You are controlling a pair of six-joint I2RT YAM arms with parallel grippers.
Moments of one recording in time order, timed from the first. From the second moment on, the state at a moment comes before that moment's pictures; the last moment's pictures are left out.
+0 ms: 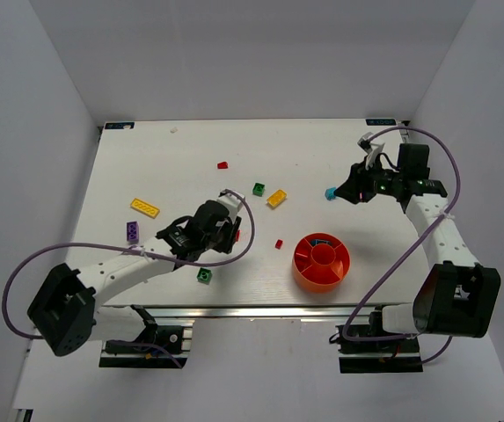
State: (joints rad) left arm -0.78 1.25 0.75 -0.23 -0.17 -0.20; right arm -0.04 1.35 1.07 -0.47 -0.84 -0.32
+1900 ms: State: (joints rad) left arm -0.79 1.38 0.87 -0.26 -0.19 -0.34; right arm 0.10 1.07 1.18 -1.35 -0.60 -1.10
